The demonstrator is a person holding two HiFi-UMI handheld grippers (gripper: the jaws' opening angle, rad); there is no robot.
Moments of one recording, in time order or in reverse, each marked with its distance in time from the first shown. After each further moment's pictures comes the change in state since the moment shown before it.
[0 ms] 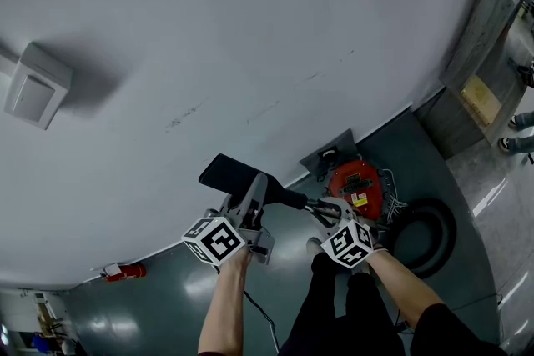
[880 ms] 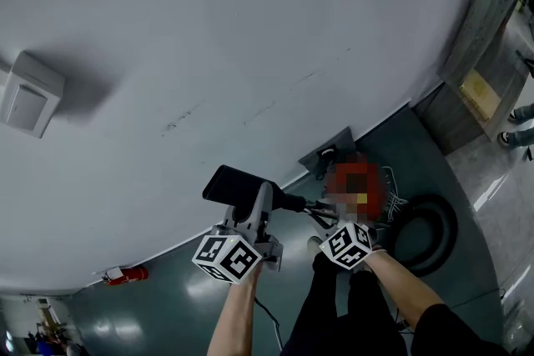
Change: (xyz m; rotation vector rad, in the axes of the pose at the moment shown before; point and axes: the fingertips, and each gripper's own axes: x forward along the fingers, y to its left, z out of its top) left arm -0.006 -0.016 -0.009 0.160 -0.053 0.081; right arm 0.003 0.004 0.000 0.031 0.011 0.009
